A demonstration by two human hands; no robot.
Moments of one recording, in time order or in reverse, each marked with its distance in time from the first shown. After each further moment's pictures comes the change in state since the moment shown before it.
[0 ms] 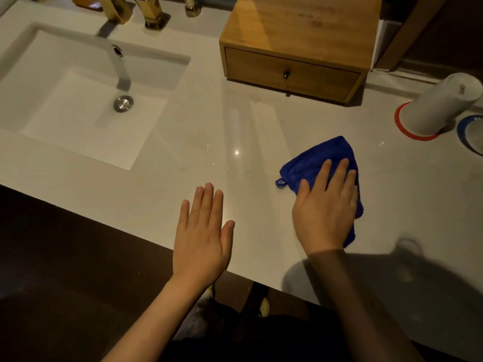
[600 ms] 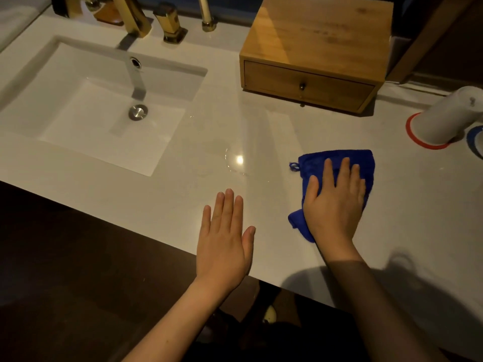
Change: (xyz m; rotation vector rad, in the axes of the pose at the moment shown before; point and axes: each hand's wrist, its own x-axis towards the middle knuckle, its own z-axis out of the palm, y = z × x) left_hand 0.003 -0.002 0.000 0.008 -0.041 0.019; right_hand 0.012 -0.015 0.011 0.132 0.171 -0.032
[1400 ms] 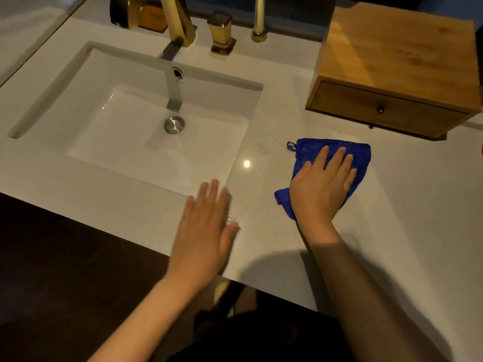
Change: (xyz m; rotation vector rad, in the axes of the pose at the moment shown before) left_hand 0.046 -0.169 -0.062 -0.161 -0.005 0.095; right_hand 0.036 -0.174 0.047 -0.109 -0.040 0.116
